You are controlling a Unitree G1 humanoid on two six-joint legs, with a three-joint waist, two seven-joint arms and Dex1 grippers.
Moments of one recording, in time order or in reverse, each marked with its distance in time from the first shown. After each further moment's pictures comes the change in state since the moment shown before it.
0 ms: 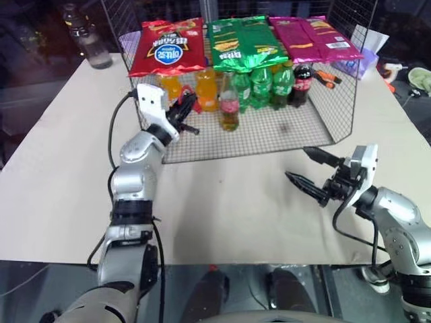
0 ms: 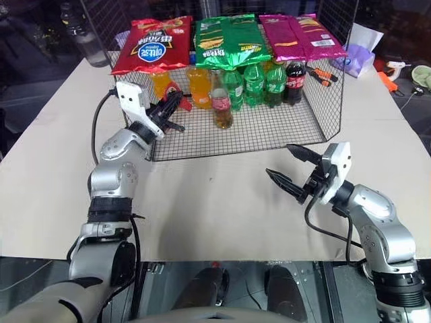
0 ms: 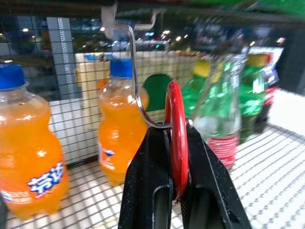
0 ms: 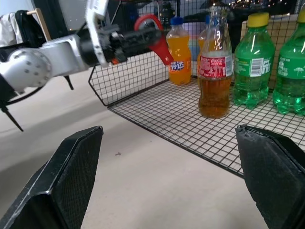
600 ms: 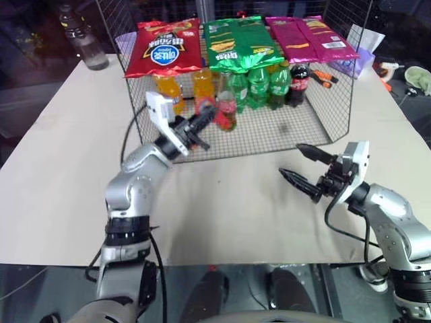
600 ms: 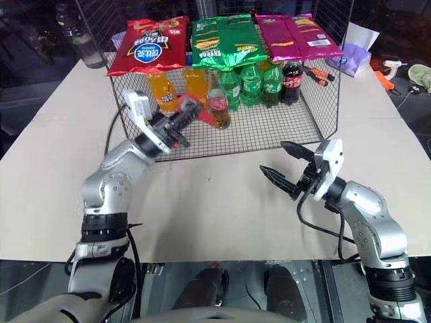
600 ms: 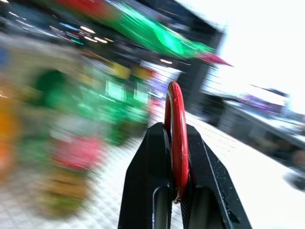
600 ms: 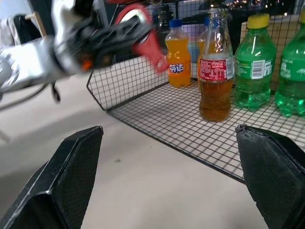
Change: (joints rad) left arm 0.135 -0.008 -0.054 -0.273 -0.294 0.326 -0.171; right arm -0.073 0.044 0.055 -0.005 0.006 0.091 -0.068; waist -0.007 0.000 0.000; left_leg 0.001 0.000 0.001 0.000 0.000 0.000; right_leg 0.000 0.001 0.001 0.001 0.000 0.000
